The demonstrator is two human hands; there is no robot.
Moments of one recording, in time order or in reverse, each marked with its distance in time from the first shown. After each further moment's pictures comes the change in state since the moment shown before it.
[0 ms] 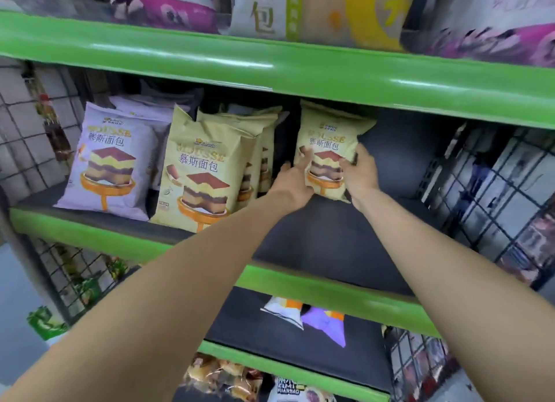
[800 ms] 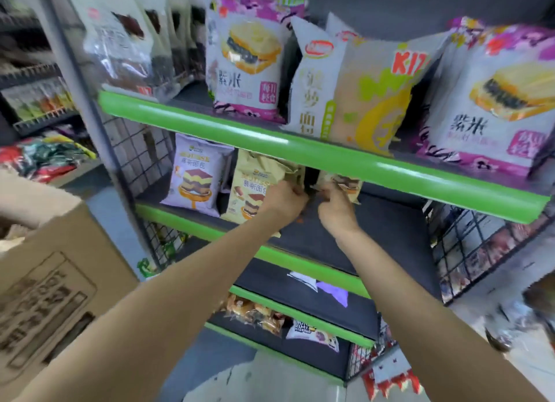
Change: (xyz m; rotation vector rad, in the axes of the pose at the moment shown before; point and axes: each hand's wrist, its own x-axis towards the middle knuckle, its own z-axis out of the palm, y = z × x) left_hand -0.121 0.047 -0.120 -0.222 0.057 -0.327; right_hand -0.133 -0.138 -0.019 -0.229 -0.432 0.136
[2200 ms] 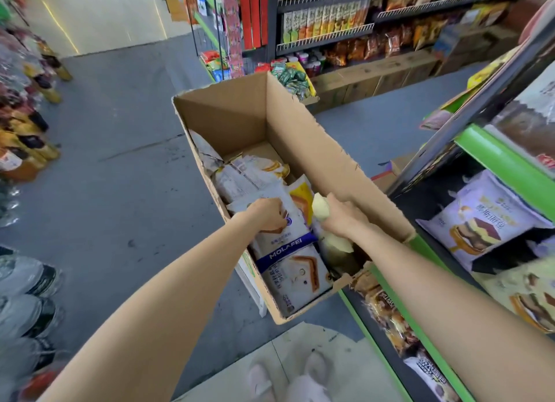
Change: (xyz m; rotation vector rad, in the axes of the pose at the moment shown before) left_hand -0.167 -0.287 -0.372 0.332 -0.050 -0.739; right_hand -0.112 -0.273 0.353 -0.845 -0.804 -0.538
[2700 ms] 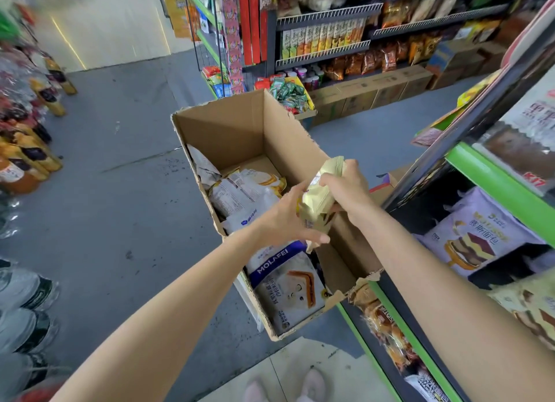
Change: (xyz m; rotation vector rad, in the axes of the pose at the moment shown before) left_hand -0.020 0.032 -0.010 -0.578 0.096 0.417; right_hand -0.009 -0.026 -0.077 0.910 0.253 0.117
